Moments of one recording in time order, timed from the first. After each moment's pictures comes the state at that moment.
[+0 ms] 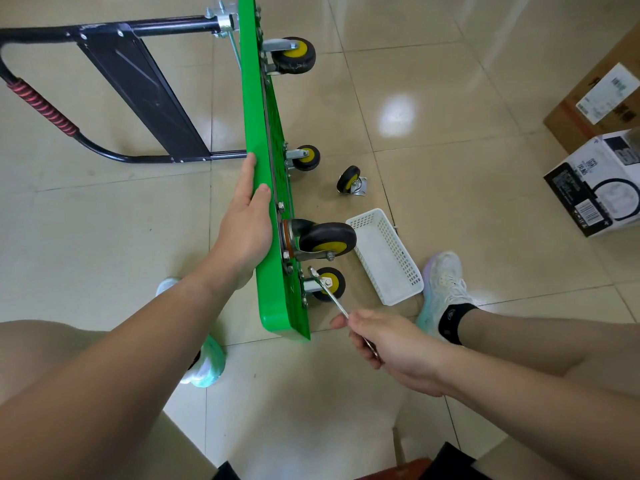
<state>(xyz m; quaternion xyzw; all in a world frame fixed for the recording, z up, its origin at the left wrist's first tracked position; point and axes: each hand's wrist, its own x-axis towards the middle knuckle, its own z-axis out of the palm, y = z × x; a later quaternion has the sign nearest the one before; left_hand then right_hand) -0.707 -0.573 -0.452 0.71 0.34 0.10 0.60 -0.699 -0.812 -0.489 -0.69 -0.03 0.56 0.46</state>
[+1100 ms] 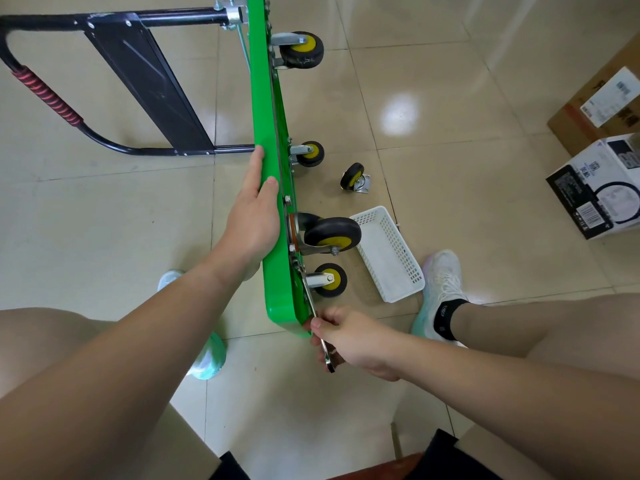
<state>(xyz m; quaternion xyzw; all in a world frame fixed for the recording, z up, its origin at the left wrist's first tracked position) -0.711 -0.574 -0.447 0.71 0.34 0.11 0.60 -0.720 -0.768 -0.502 -0.68 -0.07 0.59 0.42</state>
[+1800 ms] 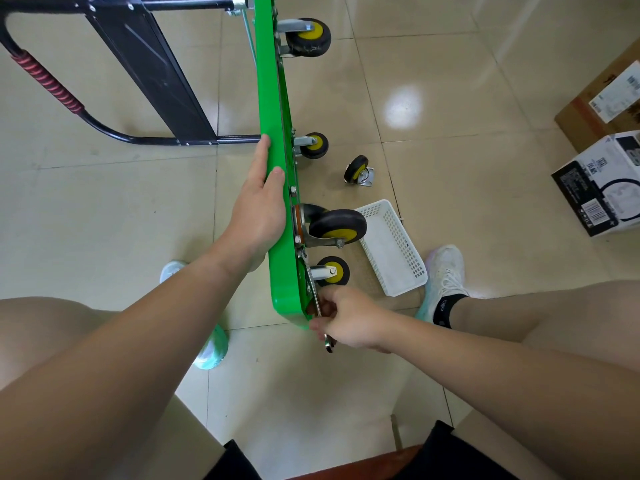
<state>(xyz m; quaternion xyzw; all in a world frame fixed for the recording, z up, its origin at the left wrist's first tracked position) -0.712 -0.573 -0.447 0.71 0.34 0.10 0.60 -0.705 -0.755 -0.509 -0.76 -0.22 0.53 0.32</state>
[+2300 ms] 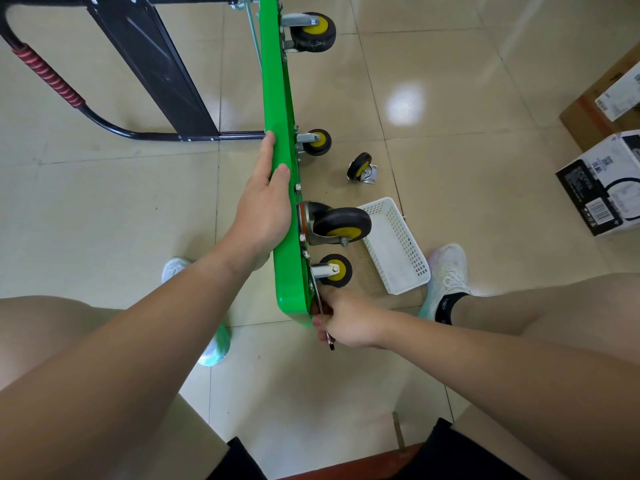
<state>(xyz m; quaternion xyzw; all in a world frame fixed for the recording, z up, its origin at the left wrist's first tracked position) -0.713 -0.577 -0.439 0.71 0.34 0.10 0.60 -0.705 -0.747 -0.512 -0.75 -0.26 0.54 0.28</state>
